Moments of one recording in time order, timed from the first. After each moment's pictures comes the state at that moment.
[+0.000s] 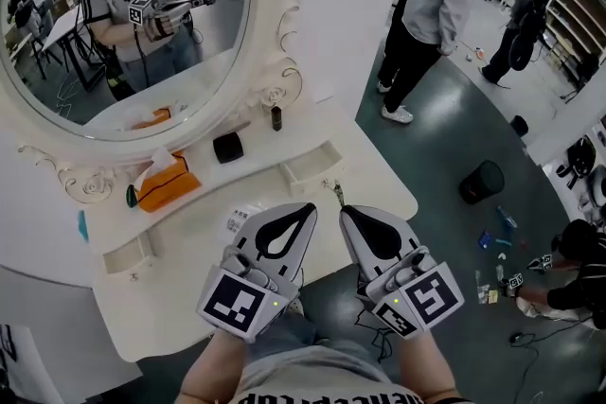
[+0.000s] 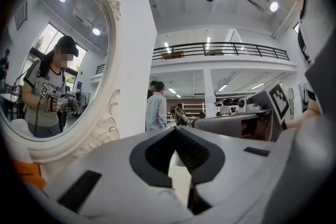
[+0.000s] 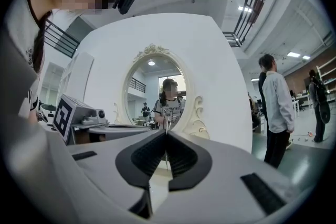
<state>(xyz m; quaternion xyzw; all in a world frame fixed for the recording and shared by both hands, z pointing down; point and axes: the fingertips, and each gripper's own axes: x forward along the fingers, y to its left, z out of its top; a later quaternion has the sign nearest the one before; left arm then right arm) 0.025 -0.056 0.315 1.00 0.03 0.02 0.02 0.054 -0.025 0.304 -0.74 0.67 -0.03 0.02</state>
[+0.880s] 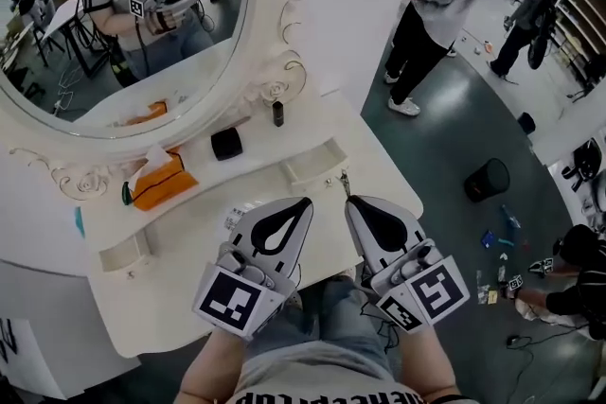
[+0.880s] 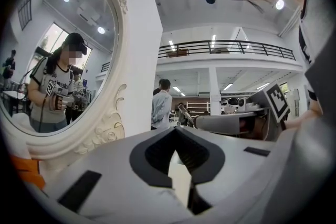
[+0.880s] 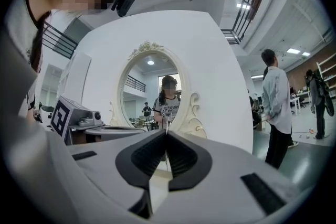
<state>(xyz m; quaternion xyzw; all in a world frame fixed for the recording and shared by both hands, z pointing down) 0.042 -0.078 0.329 1.00 0.01 0.04 0.03 0.084 -0.042 0.314 -0.74 0.67 -0.03 0.02</state>
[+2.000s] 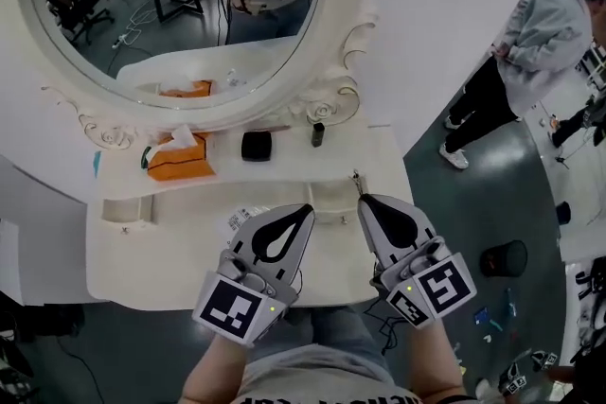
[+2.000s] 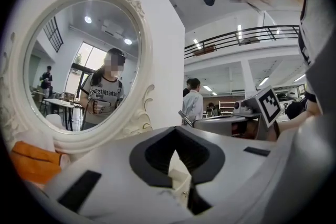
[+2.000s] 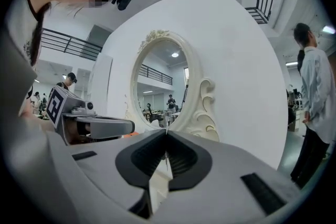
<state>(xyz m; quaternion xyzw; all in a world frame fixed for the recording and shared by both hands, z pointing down) 0.071 -0.121 0.329 0.98 -0.18 0.04 0.05 0.146 -0.110 0.324 -0.61 0.79 -0.04 -0.03</state>
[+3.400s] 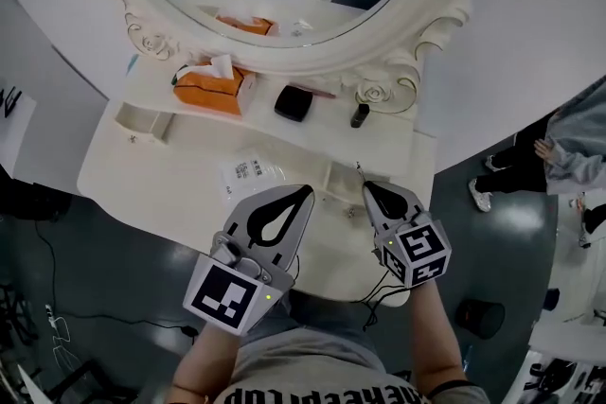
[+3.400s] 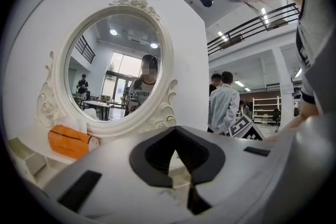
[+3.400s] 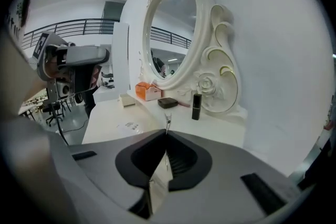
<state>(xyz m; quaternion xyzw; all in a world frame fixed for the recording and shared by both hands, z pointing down) 0.061 -0.126 0.351 0.93 -0.36 0.05 0.08 0.170 -0.161 0.476 -0.46 0.86 -0.12 -0.20</state>
